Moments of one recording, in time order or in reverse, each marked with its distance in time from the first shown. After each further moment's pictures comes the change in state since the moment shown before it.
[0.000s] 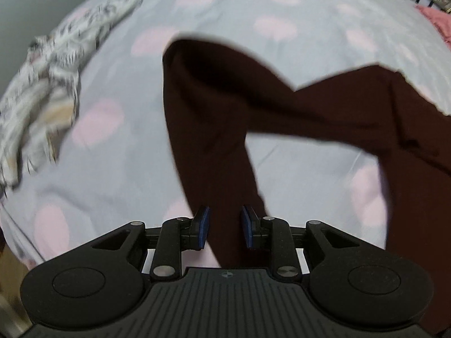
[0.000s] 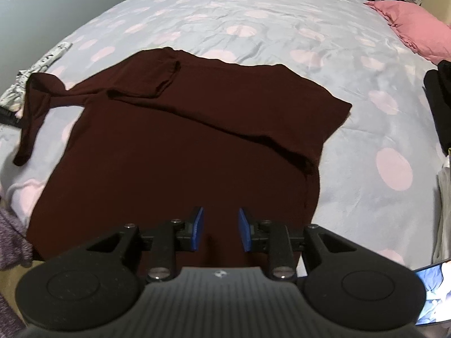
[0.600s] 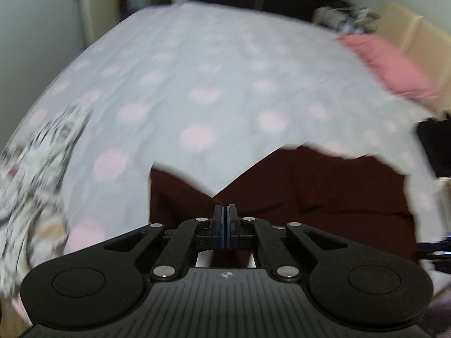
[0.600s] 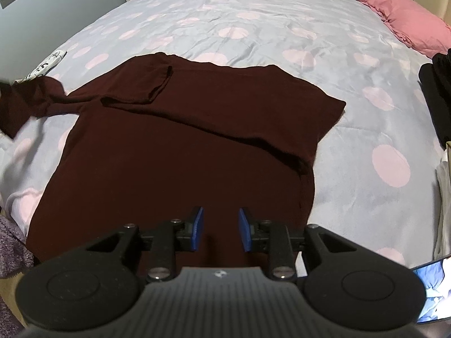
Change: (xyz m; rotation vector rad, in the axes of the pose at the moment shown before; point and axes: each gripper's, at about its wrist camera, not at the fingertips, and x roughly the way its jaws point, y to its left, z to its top) left arm -0.148 -0.028 0.057 0.224 -0.277 -0.241; right arm -0.001 -0.009 0.001 0.031 -0.017 0.008
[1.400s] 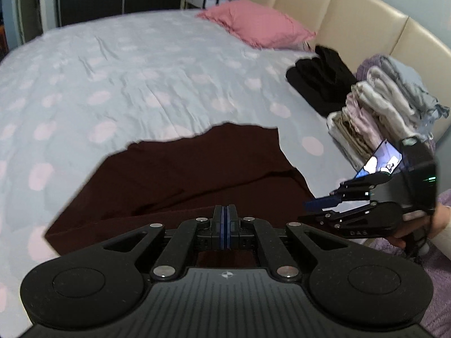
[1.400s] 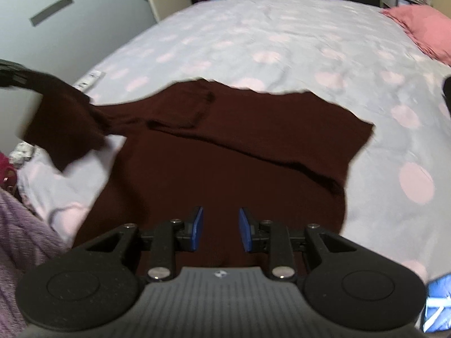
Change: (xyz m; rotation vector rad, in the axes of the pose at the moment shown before) left arm 0.027 -0.191 -0.029 0.342 0.064 -0.344; right arm -0.030 0.016 0.009 -0.012 -0.100 0.181
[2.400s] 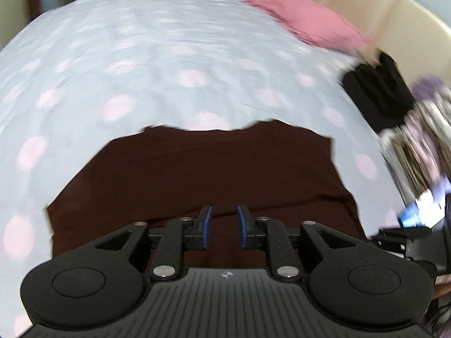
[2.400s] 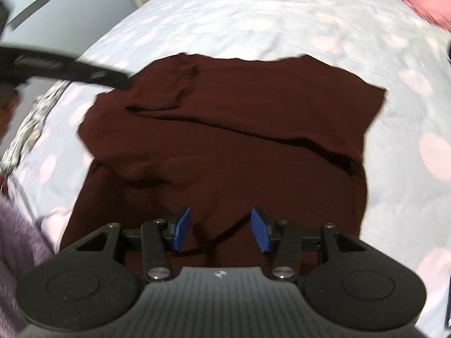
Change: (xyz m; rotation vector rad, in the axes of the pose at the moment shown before) left arm 0.083 0.043 0.009 -0.218 0.007 0.126; right arm 0.058 -0.026 -0.007 0.137 0.104 -0.048
